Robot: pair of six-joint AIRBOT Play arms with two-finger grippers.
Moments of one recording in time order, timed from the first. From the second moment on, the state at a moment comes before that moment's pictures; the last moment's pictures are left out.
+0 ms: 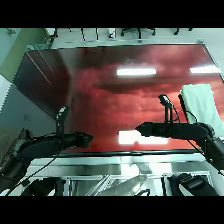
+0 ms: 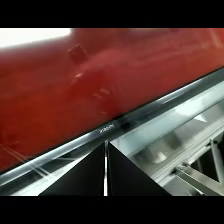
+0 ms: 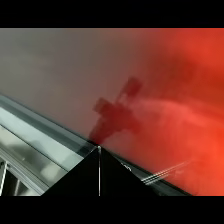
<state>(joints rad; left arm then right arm) -0.45 -0.65 0.60 -2.14 0.95 1.54 0.31 -0.77 0.64 2.31 -0.94 -1.70</state>
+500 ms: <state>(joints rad) 0.04 -0.61 0.71 -1.40 1.09 1.53 0.31 -0.77 0.64 2.31 -0.94 -1.70</state>
